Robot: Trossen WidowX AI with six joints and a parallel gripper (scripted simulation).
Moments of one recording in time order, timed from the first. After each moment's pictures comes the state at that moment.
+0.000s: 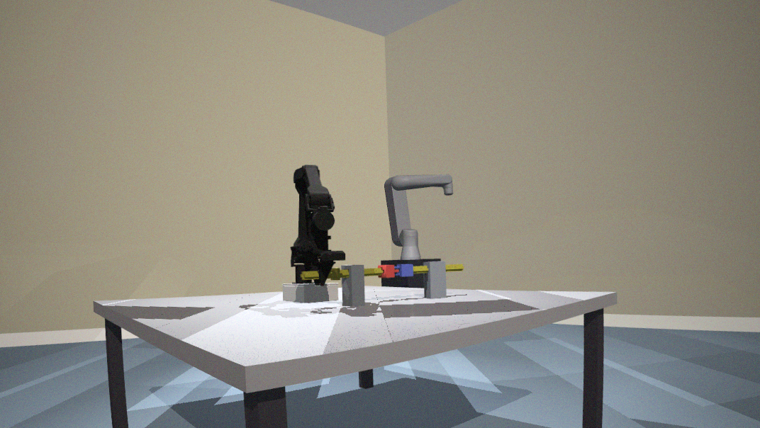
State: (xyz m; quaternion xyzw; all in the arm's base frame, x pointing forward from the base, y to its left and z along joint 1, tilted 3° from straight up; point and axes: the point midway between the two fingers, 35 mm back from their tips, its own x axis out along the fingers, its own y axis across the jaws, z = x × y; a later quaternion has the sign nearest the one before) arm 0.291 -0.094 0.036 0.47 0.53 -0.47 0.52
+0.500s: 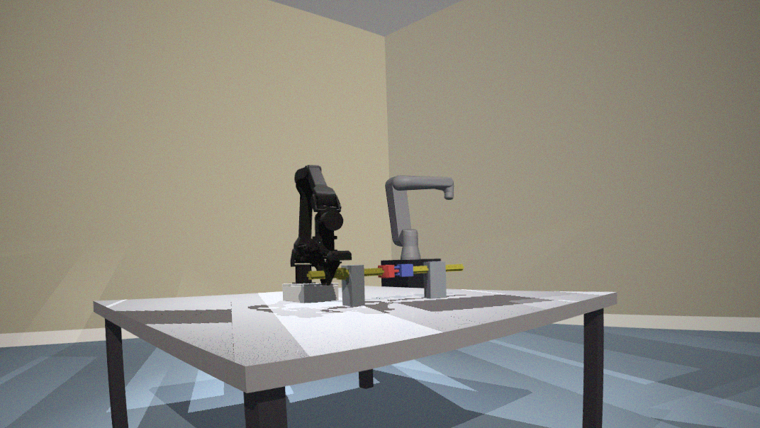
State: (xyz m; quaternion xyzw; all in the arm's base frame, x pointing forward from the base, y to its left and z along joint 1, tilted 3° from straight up) arm 0.289 -0.071 0.037 0.48 0.53 -0.47 0.52
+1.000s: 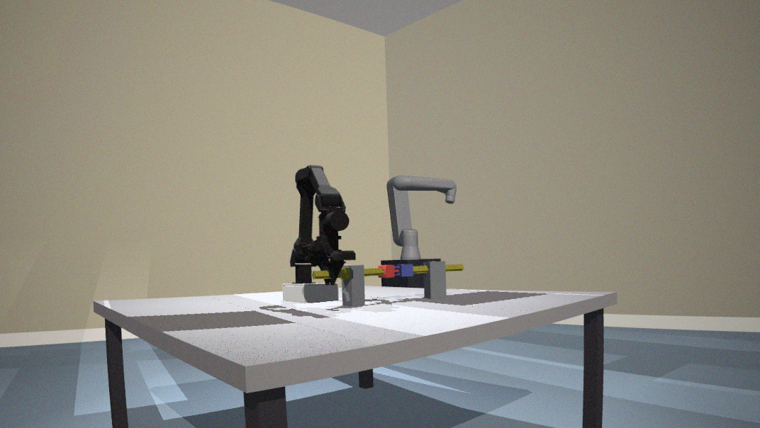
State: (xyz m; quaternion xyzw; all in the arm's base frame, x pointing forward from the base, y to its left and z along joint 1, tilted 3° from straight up) arm 0.287 -0.056 0.037 0.48 0.53 -0.47 0.52
